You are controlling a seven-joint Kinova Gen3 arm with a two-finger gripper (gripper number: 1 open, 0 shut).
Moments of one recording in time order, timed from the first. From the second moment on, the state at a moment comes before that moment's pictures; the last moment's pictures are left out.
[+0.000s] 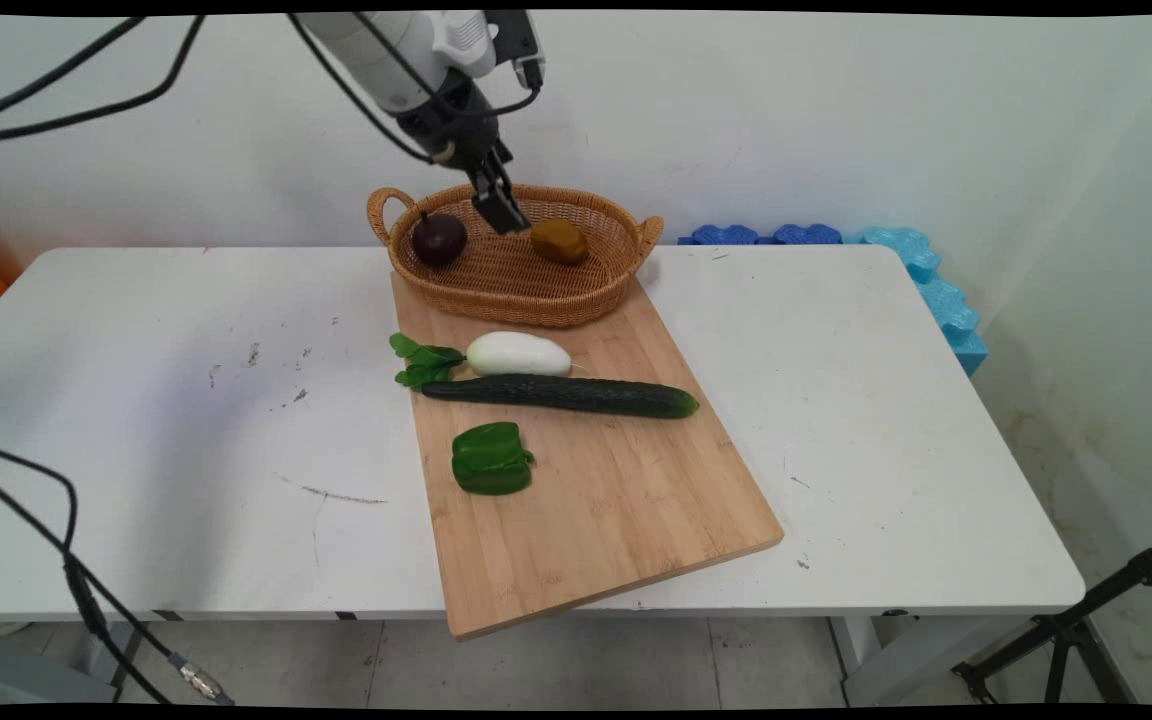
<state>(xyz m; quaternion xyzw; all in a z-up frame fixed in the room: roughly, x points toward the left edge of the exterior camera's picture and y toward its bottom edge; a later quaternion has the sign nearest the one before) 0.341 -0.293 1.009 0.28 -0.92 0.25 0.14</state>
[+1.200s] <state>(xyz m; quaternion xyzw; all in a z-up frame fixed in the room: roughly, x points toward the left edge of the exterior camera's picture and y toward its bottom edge) 0.347 -0.444 0.908 0.19 -0.95 0.23 0.07</state>
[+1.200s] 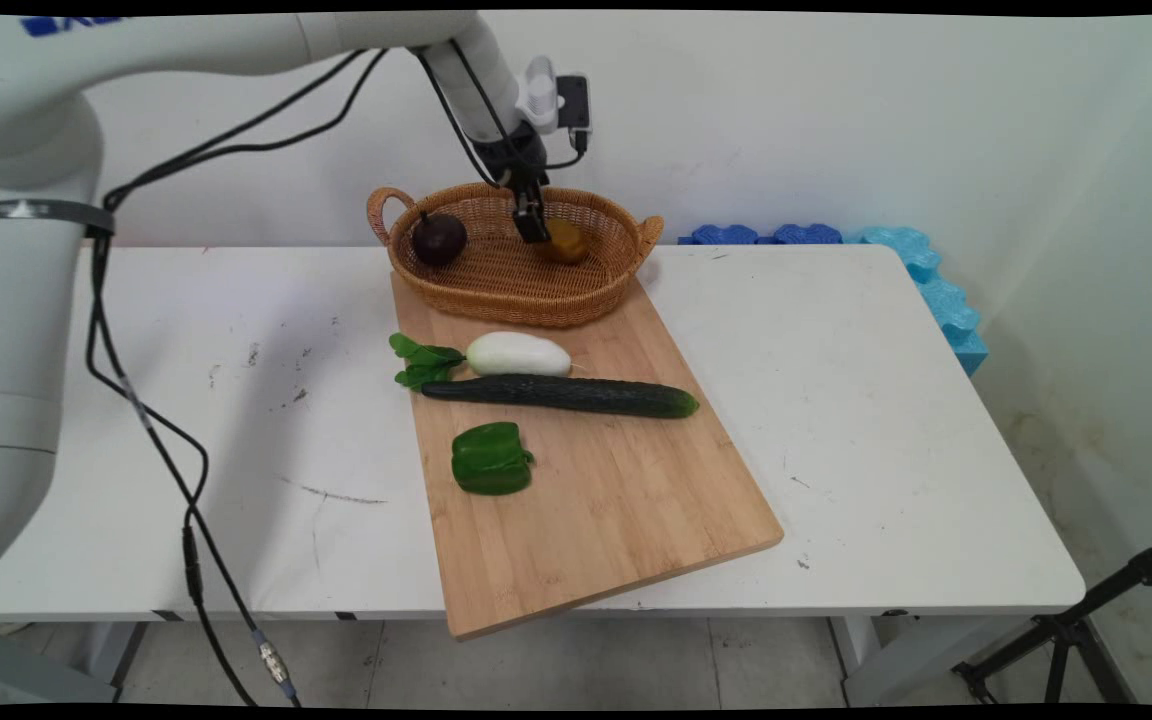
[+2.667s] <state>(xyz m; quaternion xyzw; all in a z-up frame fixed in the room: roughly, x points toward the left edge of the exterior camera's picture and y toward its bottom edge) 0.345 -0.491 0.864 0.11 -0.97 0.20 0.05</state>
